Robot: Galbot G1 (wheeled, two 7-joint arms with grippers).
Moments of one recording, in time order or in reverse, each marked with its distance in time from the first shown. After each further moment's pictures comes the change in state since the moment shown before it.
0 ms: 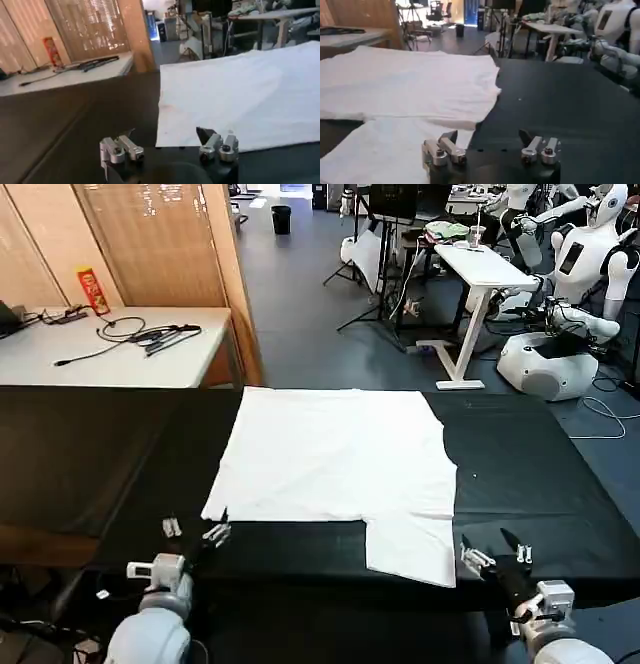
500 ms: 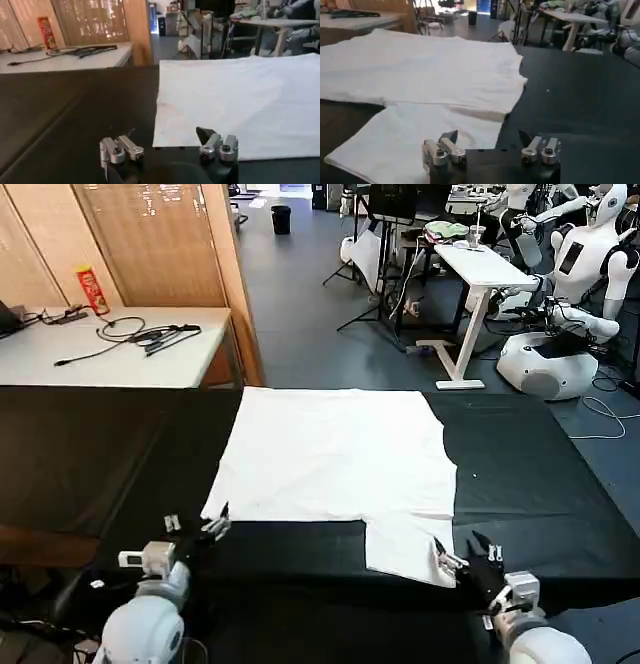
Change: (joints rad) left arm -0.038 0.003 -0.008 0.039 -0.097 0.023 0.011; right arm 0.129 0.023 -0.143 -0.051 -0.046 -0.051 0.030
